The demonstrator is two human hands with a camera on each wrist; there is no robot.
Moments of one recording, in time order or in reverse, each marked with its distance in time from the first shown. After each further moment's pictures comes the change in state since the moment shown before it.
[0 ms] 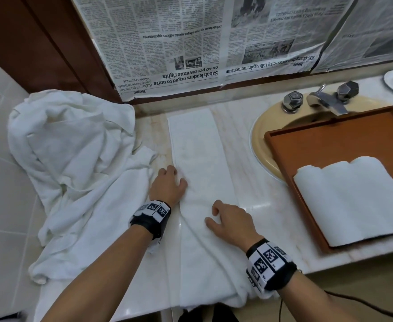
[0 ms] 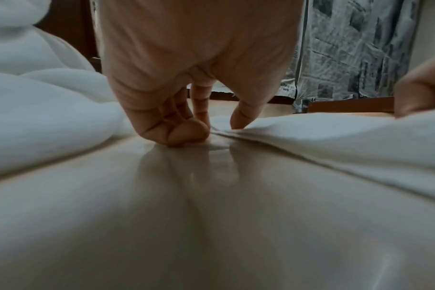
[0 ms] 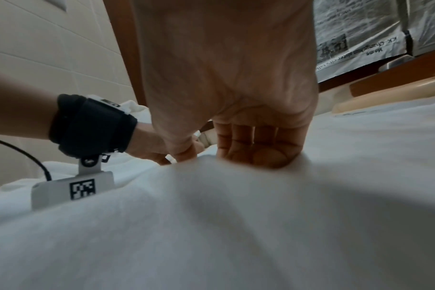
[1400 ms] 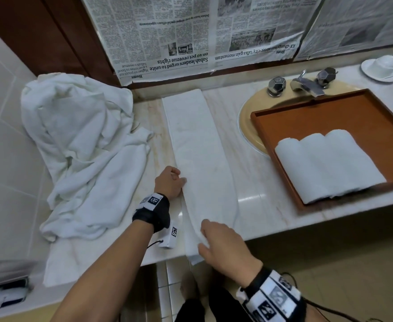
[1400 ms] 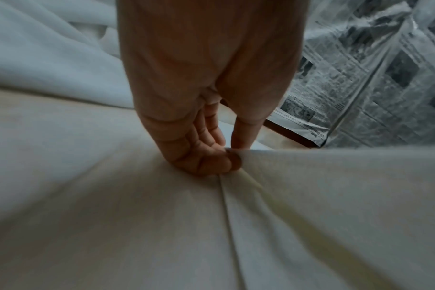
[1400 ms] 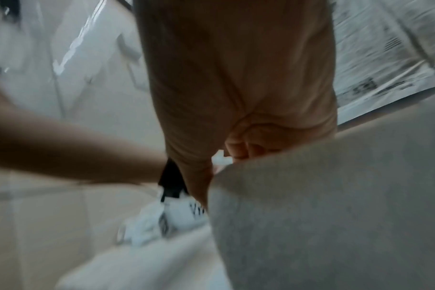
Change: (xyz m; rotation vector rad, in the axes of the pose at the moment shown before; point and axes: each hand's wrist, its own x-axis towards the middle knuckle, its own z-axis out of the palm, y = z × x) left_hand -0.083 0.002 0.012 -0.520 -0.121 -0.227; right_hand -0.151 -0.036 0.018 0.006 -0.118 -0.138
